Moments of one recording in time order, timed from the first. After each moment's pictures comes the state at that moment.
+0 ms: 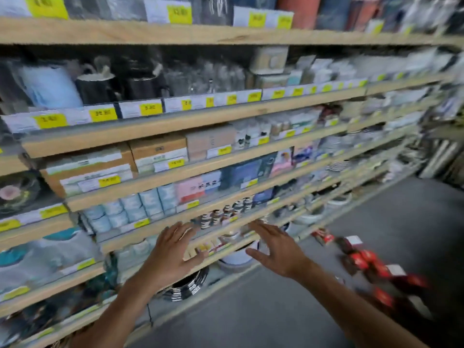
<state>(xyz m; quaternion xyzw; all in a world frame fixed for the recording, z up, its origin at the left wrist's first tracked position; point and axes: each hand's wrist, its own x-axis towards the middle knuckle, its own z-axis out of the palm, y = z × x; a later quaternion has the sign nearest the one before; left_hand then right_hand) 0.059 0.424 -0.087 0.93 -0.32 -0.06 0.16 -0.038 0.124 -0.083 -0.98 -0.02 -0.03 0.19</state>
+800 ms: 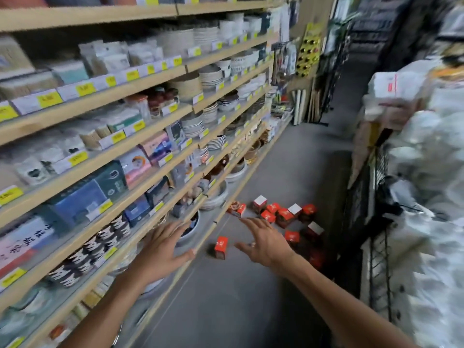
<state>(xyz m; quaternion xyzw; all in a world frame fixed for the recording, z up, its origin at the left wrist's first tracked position) -0.013 0.044 -0.109 0.83 -0.53 -0.12 0.13 -0.245 -0.163 -0.109 -0.93 0.29 -0.04 0.21</state>
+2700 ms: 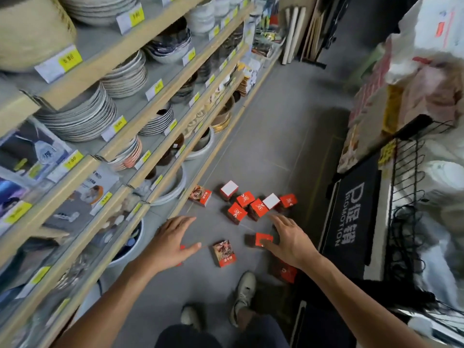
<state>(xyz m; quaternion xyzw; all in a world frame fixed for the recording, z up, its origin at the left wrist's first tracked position) 0.137 -0.465 -0.259 0.78 -0.54 -0.31 0.12 -0.149 -0.658 -0.231 -0.86 0.42 0.12 0.27</state>
